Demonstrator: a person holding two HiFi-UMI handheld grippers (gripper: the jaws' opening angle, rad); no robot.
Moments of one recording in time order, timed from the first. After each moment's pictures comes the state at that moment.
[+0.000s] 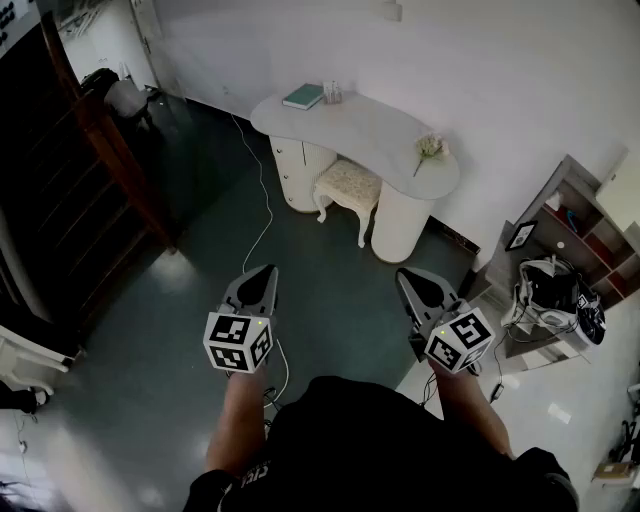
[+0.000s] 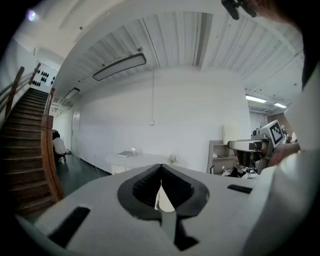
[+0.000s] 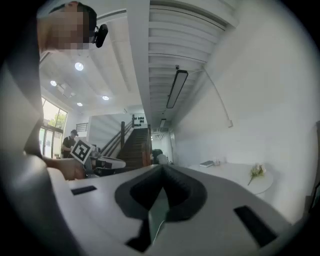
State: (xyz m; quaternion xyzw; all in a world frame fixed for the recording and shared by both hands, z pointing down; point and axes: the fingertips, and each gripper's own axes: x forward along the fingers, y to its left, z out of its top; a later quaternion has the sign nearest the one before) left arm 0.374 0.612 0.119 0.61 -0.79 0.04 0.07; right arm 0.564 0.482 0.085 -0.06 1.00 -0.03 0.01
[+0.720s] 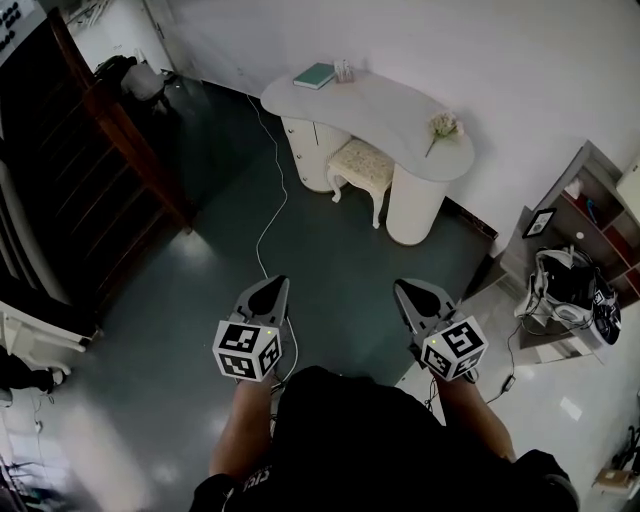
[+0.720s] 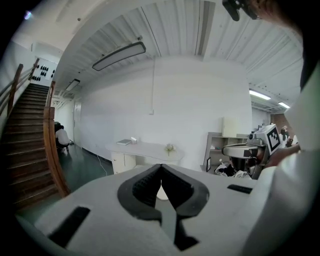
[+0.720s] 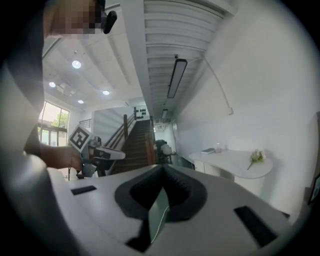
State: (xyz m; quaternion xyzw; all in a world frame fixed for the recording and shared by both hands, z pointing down) left arm 0.428 0.605 0.157 0.60 -0.79 0.06 0.12; right arm 0.593 0.475 0.146 -0.04 1.00 -0.05 -0.05
